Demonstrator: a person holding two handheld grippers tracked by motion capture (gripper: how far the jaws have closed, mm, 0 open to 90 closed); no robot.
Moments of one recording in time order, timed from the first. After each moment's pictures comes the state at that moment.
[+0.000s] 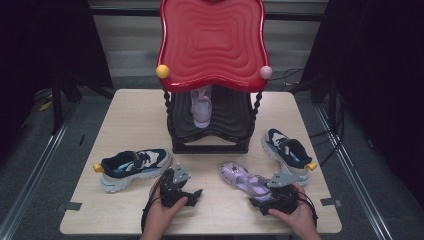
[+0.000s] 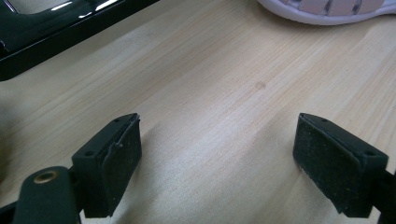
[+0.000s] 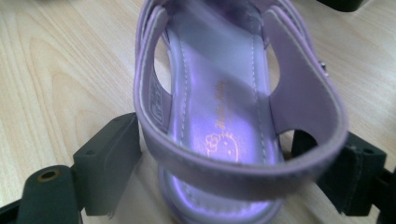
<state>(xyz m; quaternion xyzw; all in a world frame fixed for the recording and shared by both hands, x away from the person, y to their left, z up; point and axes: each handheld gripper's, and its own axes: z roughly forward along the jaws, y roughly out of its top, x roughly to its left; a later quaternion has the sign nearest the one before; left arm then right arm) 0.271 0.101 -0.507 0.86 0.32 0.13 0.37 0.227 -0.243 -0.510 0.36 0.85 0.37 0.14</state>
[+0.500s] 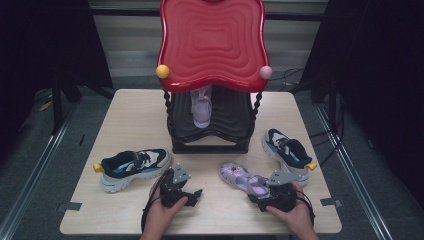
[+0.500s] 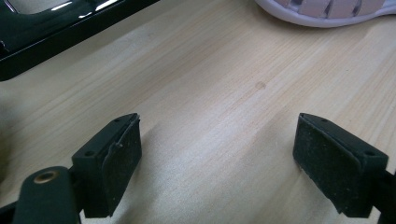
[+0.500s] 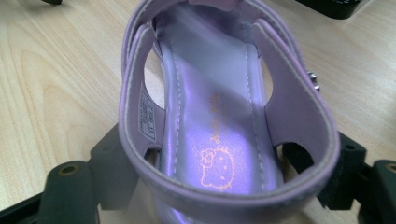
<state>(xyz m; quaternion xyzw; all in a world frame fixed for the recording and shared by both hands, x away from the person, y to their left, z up) 0.271 0.101 -0.508 0.86 0.33 0.13 0.37 0.231 -0.240 -0.509 0.37 0.84 0.37 0.15</state>
